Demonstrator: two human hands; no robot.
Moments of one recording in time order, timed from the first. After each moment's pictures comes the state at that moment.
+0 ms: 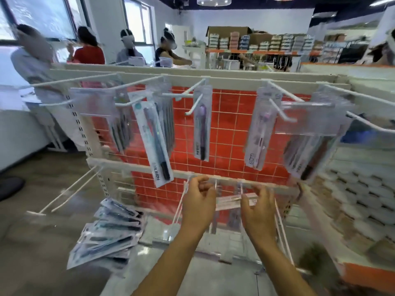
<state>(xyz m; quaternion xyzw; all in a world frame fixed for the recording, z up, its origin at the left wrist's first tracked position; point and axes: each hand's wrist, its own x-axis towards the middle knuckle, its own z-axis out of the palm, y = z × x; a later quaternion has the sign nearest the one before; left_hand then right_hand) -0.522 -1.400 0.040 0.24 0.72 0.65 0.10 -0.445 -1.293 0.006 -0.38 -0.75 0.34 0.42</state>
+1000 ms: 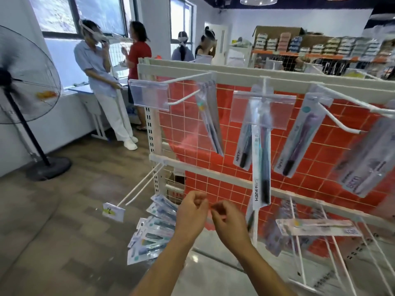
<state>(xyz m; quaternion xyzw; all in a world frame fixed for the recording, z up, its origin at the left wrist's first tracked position) -0.693 -1.564 -0.004 0.14 0.78 0.60 0.11 -0.637 -1.467 -0.032 -0.20 -0.87 0.41 0.21</state>
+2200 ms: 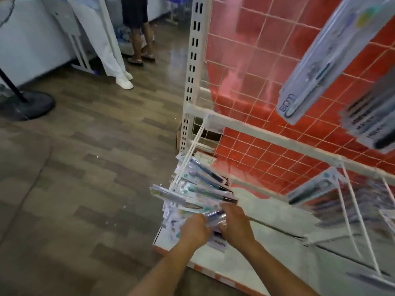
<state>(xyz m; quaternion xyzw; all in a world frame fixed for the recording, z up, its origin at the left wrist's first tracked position) -0.826 -1.674 -0.221 0.17 0.88 0.26 0.37 -0.758 -1.559 -0.209 -0.26 -0.94 0.21 -0.09</state>
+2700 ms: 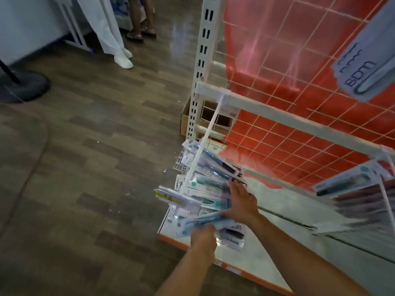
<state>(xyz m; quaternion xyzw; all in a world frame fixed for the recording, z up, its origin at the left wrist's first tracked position) -0.815 -1.664 -0.296 -0.36 0.56 0.59 0.45 -0.818 -1.527 -0.266 -0.26 -0.93 0.16 -0.20</state>
